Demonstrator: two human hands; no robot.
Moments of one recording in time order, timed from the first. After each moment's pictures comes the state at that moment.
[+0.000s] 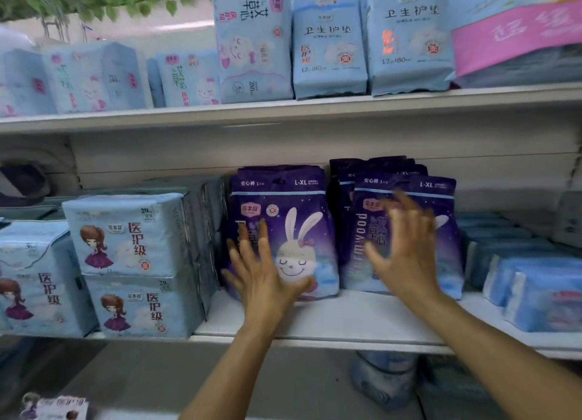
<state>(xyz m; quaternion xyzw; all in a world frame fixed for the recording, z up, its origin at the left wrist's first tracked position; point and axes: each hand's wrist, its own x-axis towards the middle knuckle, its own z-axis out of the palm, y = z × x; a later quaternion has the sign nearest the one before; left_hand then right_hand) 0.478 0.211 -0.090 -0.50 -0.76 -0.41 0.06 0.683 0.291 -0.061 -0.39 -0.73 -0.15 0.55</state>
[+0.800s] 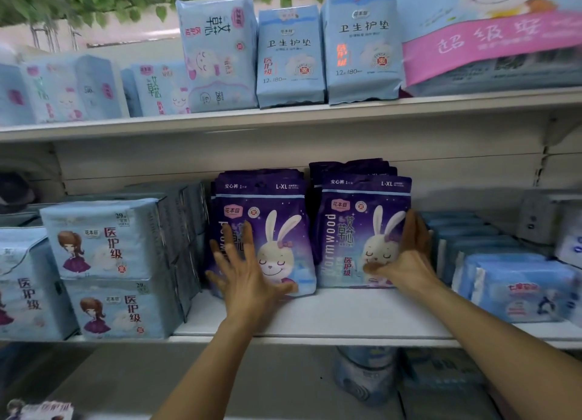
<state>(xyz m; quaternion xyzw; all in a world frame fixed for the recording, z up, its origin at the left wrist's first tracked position) 0.491 0.216 -0.085 -0.49 -0.79 -0.35 0.07 0.743 0.329 -0.081 -0.54 -0.72 0.13 0.43</state>
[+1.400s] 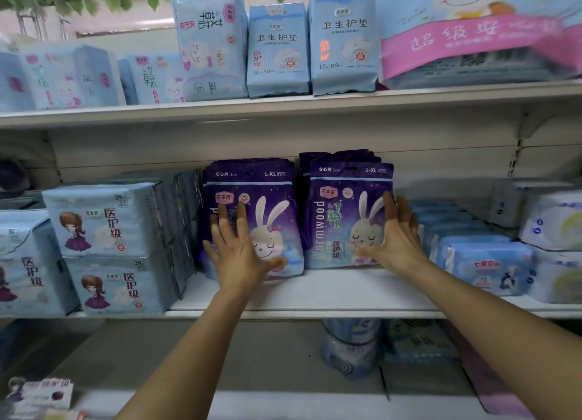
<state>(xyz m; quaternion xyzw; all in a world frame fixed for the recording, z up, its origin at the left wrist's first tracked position) 0.500 0.204 -0.070 -0.51 -0.77 -0.36 0.11 0.756 0.302 -0.060 -0.54 -0.76 0.07 0.37</state>
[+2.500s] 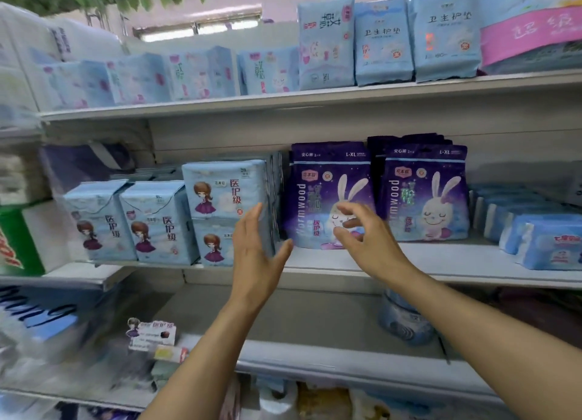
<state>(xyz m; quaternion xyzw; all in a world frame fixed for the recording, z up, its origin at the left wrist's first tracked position) 0.423 0.052 -0.082 -0.55 -0.63 -0.54 0.09 0.611 0.144 -0.056 -0.32 -0.80 0.23 0.45</state>
